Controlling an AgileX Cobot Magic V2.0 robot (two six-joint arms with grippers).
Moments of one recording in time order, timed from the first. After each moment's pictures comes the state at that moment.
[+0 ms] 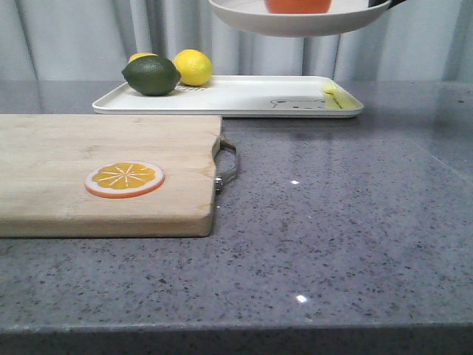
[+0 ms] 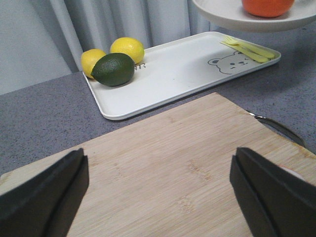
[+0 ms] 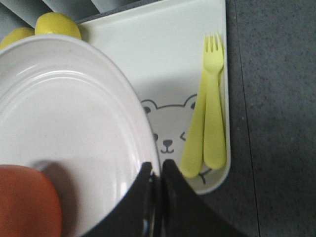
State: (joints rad) left arm -0.43 0.61 -0.35 -1.06 0.00 1.13; right arm 0.13 1.66 -1.47 0.48 0.54 0.00
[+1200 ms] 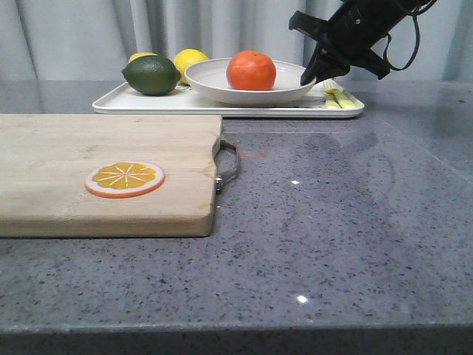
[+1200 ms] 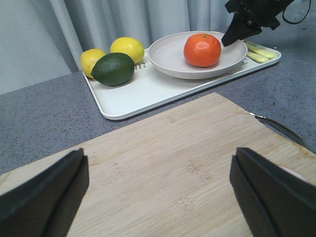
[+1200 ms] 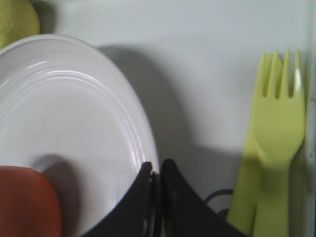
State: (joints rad) left arm -0.43 0.61 -0.35 -1.06 0.01 1.13; right arm 0.13 2.26 -2.05 0.62 0.69 -0.13
